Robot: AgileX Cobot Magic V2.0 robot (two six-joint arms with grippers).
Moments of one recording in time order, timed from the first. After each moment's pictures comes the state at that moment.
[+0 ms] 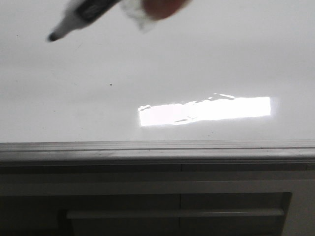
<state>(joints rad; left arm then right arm) -1.00 0.73 -0.88 -0.40 0.68 0.71 0.95 0.90 -0.79 0.34 0.42 -0.66</state>
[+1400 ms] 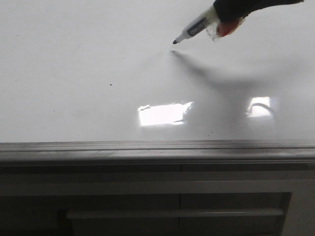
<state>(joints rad) -1.00 0.17 -0.43 -0.15 0.35 0.20 0.59 1.06 -0.77 0.35 0.26 -0.66</state>
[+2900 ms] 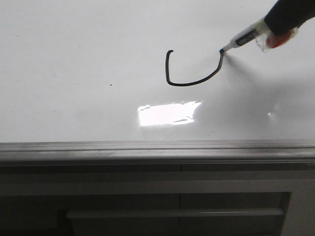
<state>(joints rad) -1.00 0.17 -0.43 -0.15 0.34 0.20 0.59 1.04 -0.86 -0.19 0.55 -0.14</state>
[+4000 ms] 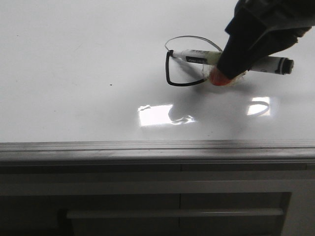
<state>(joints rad) -1.00 0.17 -0.43 -0.15 0.34 0.20 0.71 1.24 -0.95 -0.18 0.64 -0.13</state>
